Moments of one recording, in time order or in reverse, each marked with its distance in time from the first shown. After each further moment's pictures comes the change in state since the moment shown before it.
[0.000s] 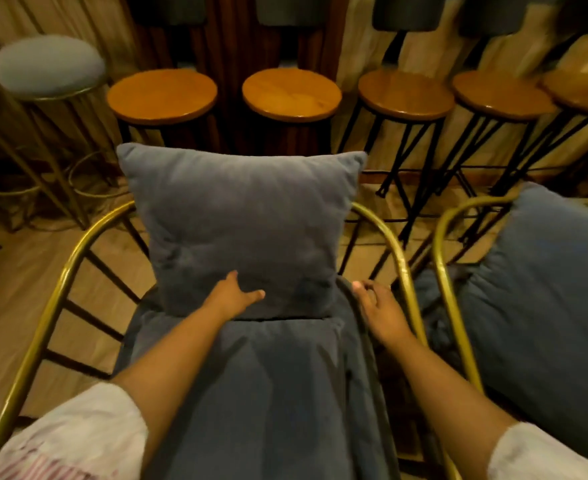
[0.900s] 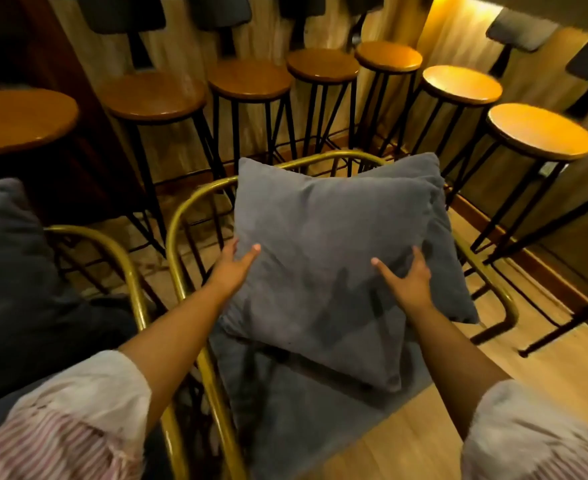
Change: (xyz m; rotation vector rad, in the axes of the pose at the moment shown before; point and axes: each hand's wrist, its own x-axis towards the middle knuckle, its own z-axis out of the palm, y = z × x) left_hand -0.105 0.343 0.352 -0.354 -0.261 0.282; right_hand -0.085 0.270 -0.429 0.189 0.622 0.345
